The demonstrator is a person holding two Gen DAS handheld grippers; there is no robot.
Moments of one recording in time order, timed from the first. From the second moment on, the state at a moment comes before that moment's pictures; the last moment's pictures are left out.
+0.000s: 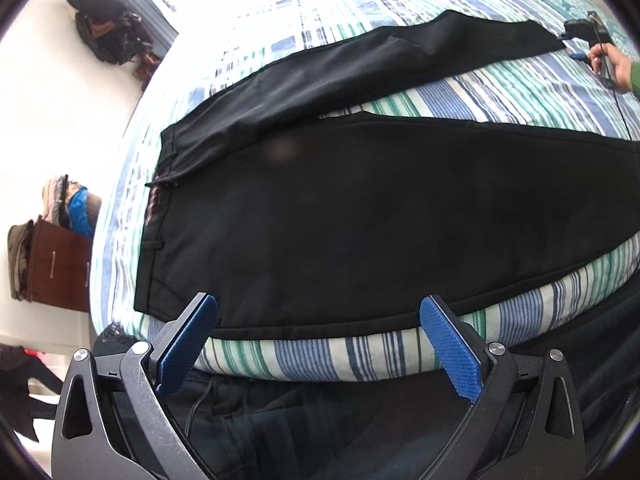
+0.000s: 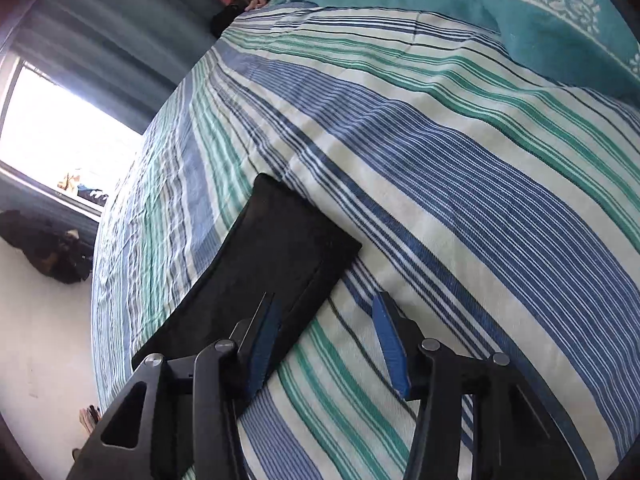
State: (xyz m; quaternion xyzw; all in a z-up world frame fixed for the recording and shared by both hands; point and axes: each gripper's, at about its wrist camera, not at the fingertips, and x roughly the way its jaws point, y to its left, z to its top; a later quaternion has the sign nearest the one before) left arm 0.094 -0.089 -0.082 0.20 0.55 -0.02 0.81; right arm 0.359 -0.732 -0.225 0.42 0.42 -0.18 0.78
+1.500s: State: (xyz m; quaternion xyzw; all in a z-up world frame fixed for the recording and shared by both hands) left arm 0.198 -0.028 -0.171 0.04 0.51 0.03 0.86; right arm 0.036 -0.627 -0.200 0.40 0.33 -0.28 0.81
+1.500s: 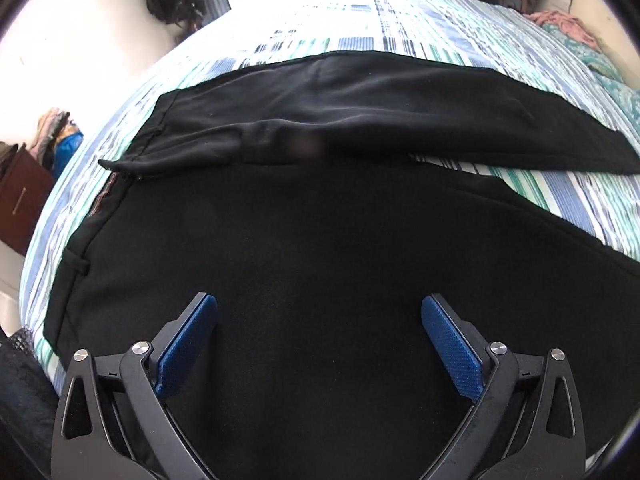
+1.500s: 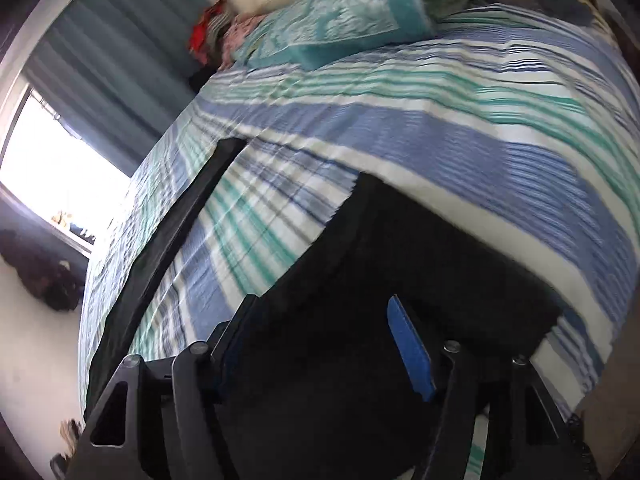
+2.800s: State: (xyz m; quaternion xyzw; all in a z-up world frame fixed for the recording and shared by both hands) left arm 0.273 0.158 -0.134 -0.03 0.47 0.18 0.86; right arm 0.085 -0.397 -0.166 0.19 0.43 -0.07 0.88
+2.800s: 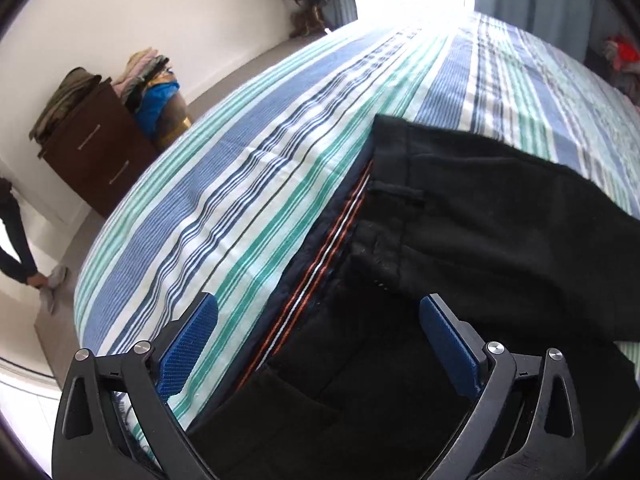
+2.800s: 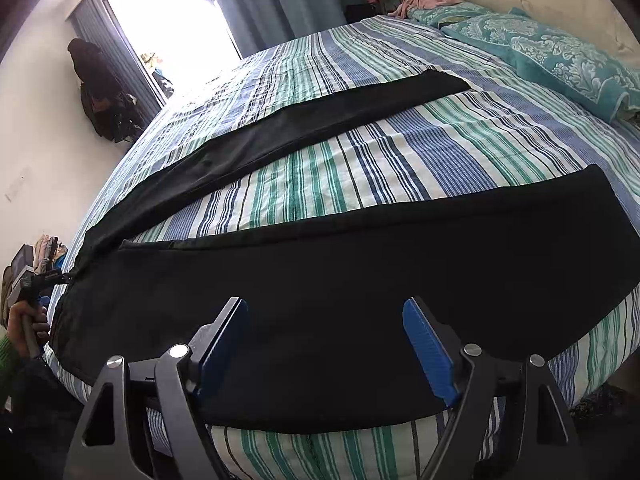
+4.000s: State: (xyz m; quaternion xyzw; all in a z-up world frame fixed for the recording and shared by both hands) left arm 0.373 0.044 -0.200 -0.01 0.44 0.12 0.89; right arm 0.404 -0.441 -0.220 0.02 0.50 0.12 0.86
